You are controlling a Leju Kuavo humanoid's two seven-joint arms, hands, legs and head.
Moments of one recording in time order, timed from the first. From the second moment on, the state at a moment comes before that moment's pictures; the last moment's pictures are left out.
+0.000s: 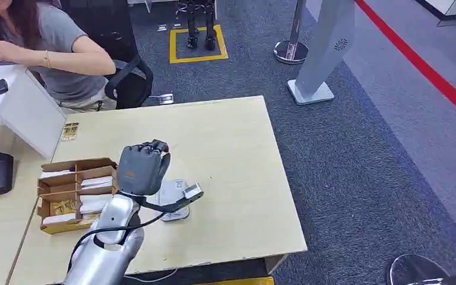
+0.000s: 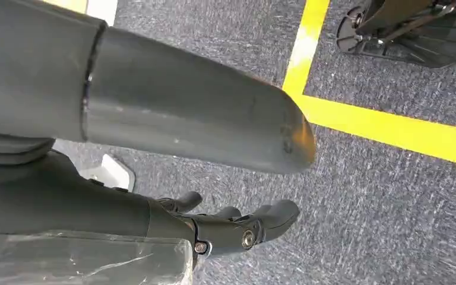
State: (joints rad) left arm -0.32 -0.06 -0.38 -1.34 -1.57 0.34 0.07; right arm -0.09 0.09 -1.04 -0.21 1.52 0.02 -0.07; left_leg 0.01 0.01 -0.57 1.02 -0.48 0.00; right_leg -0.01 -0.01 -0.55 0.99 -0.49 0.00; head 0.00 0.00
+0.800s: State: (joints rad) left arm -0.31 -0.18 0.25 -1.49 -0.41 -0.02 -0.20; right arm -0.09 0.09 -1.04 -0.21 1.53 0.04 -0.07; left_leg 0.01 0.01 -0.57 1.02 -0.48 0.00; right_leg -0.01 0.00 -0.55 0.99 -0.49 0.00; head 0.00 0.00
